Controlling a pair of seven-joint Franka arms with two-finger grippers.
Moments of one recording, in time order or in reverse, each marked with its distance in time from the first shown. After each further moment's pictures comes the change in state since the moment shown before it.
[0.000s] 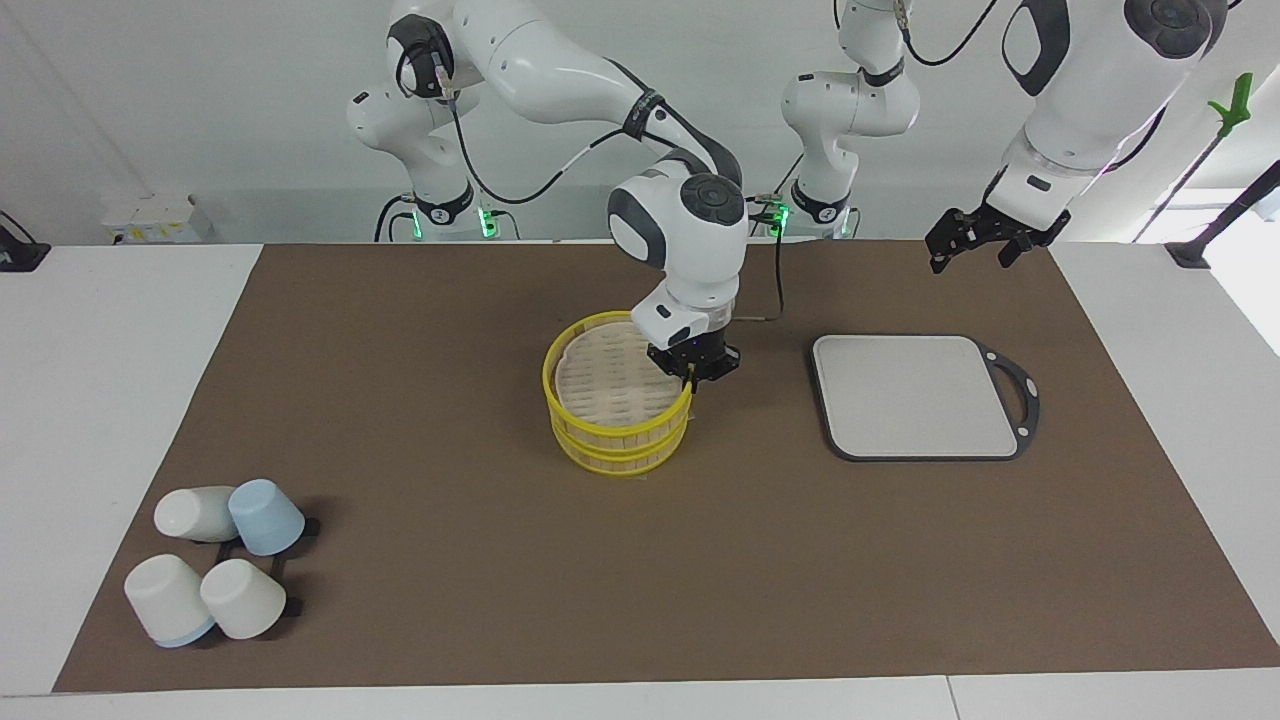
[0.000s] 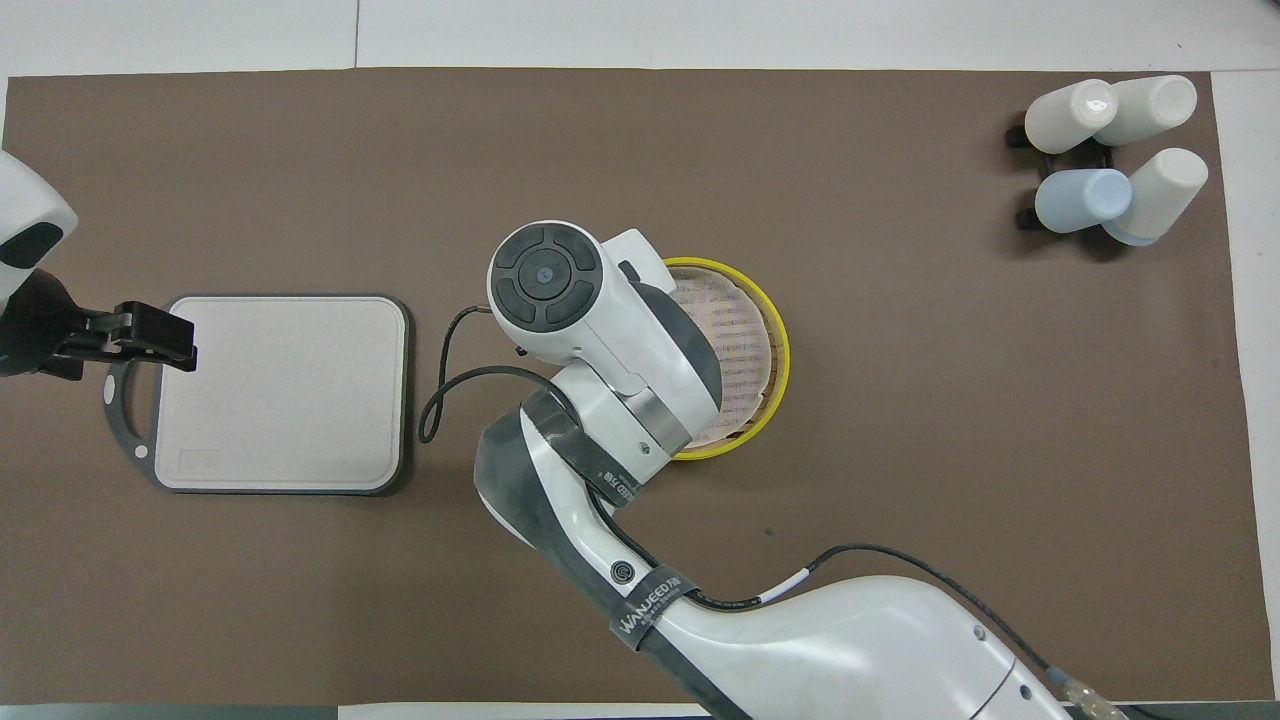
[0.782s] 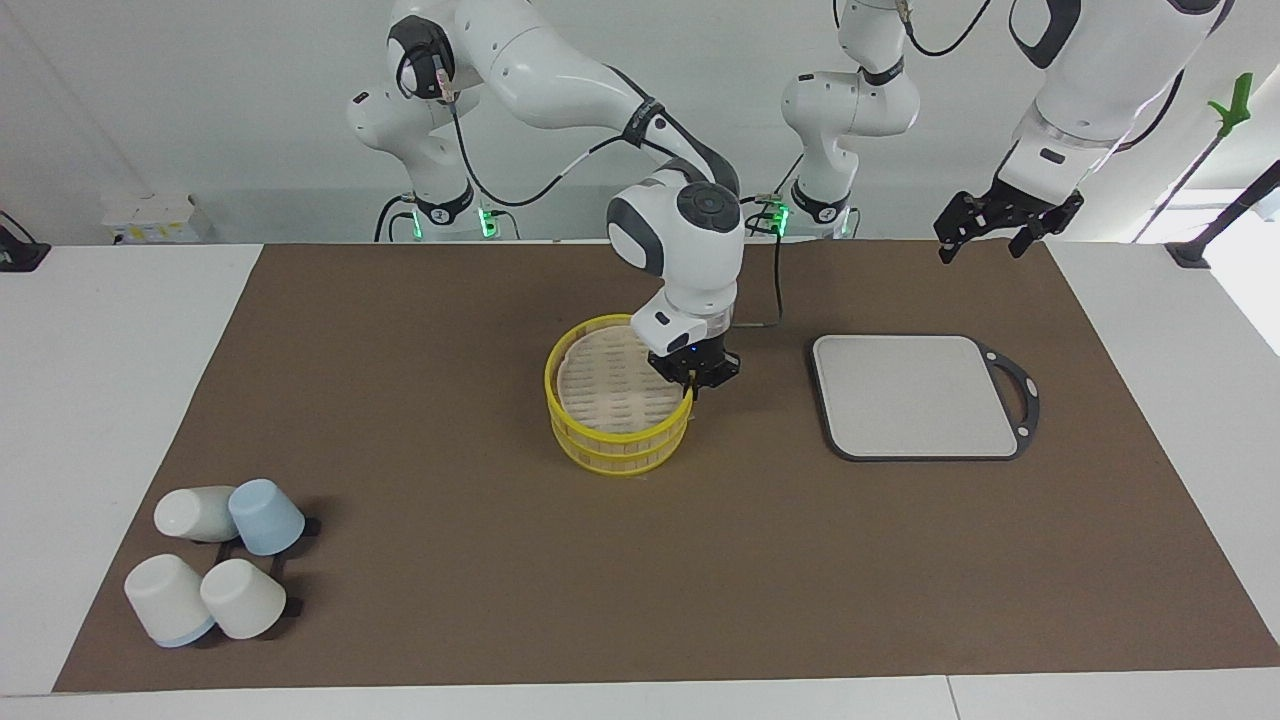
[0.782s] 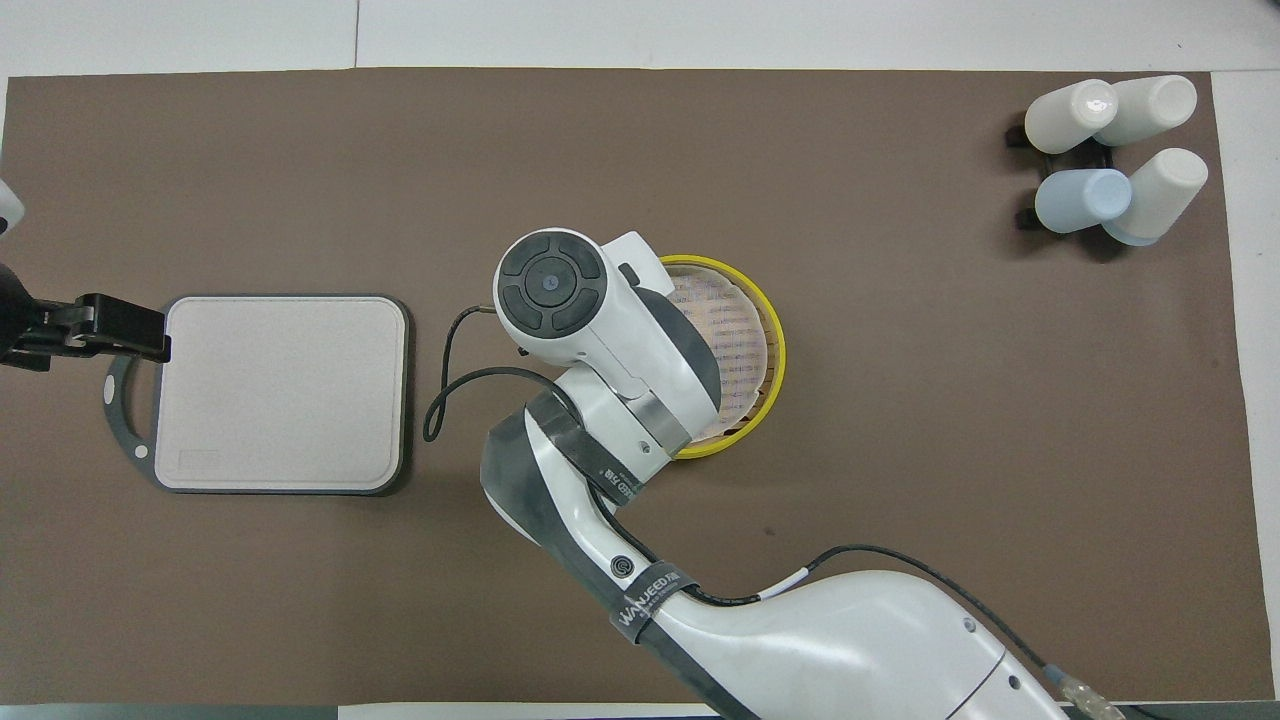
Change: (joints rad) left arm 0.000 -0.020 -0.001 0.022 -0.001 0.048 0.004; right arm -0.001 0.005 -0.002 -0.031 0.000 0.053 0.000
